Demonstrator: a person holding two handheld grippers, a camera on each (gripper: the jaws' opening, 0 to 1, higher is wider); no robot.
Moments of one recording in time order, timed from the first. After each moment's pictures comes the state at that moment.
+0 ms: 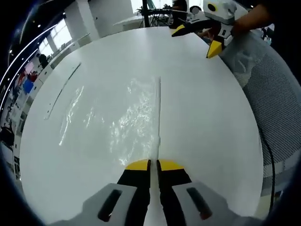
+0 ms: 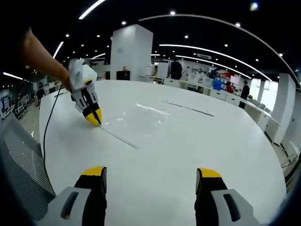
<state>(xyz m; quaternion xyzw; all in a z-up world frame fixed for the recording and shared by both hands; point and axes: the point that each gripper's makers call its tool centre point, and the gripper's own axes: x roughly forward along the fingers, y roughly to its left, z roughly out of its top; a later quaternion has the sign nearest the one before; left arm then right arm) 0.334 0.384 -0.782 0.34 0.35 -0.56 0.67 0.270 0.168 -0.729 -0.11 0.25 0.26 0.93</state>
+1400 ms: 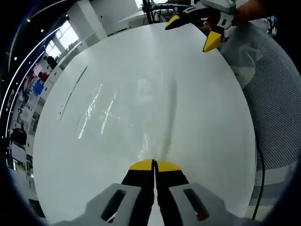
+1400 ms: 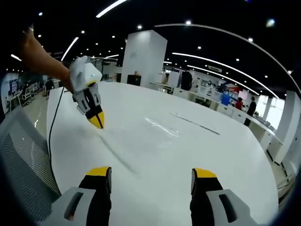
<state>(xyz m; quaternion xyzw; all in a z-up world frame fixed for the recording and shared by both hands) 0.305 0.390 -0.752 0.39 0.33 -0.50 0.69 0.264 0.194 -0.699 -0.15 0.20 0.30 0.92</state>
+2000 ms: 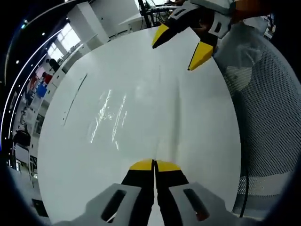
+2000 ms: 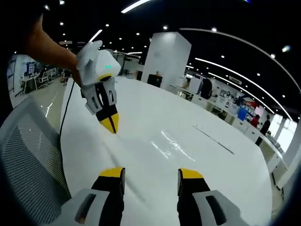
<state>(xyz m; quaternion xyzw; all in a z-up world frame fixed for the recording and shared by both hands) 0.273 0.376 -0.729 0.40 0.32 -0.49 0.70 0.253 0.251 -0.686 -0.21 0.19 0.38 0.88</state>
